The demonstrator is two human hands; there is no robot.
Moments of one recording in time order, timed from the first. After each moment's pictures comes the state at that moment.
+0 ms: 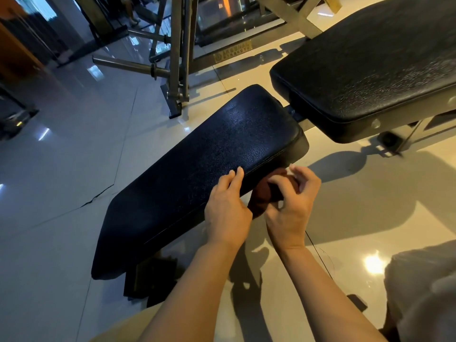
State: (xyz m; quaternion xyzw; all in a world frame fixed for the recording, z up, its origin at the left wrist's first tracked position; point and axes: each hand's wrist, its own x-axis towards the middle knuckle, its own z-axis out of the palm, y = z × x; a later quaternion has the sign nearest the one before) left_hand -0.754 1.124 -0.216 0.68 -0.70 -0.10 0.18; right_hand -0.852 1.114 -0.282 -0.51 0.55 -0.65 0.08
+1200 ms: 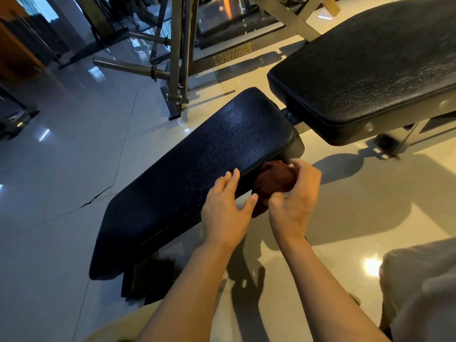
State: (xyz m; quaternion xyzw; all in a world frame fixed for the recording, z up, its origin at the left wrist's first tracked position) left_hand -0.754 1.122 -0.222 0.68 -0.70 -0.11 0.20; right_hand -0.862 1.103 -0.268 -0.44 0.60 -0.67 0.11
